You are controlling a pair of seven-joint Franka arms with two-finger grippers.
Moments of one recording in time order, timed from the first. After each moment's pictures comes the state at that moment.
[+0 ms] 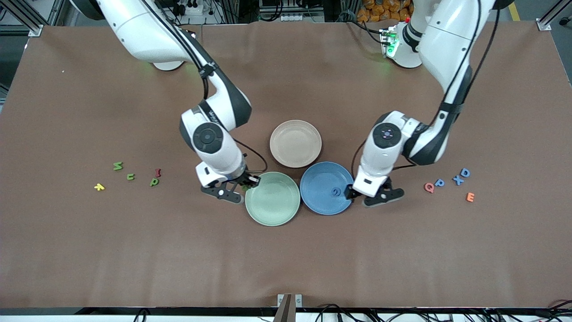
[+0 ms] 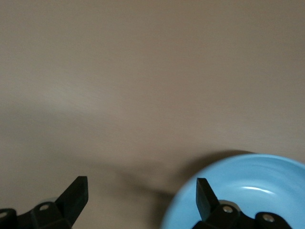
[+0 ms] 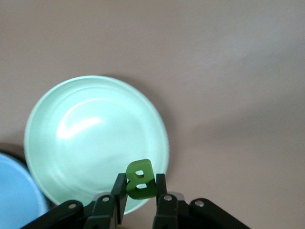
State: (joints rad) left arm -0.31 0.58 -0.10 -1.84 0.37 2.59 -0.92; right arm 0.48 0.66 0.10 -1.49 -0.02 2.23 0.92
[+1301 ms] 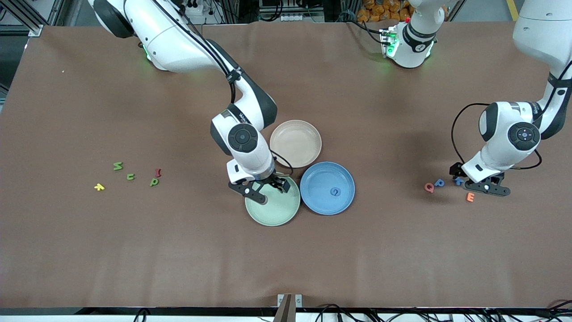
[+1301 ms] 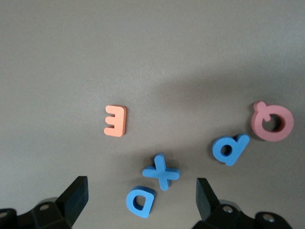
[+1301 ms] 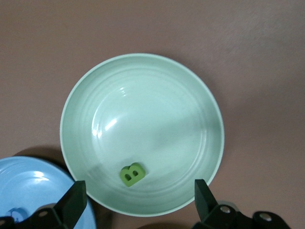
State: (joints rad) left arm 0.25 0.42 -0.11 -2.12 0.37 2.60 0.13; right arm 0.57 0.80 0.08 -1.31 -0.02 2.22 1.12
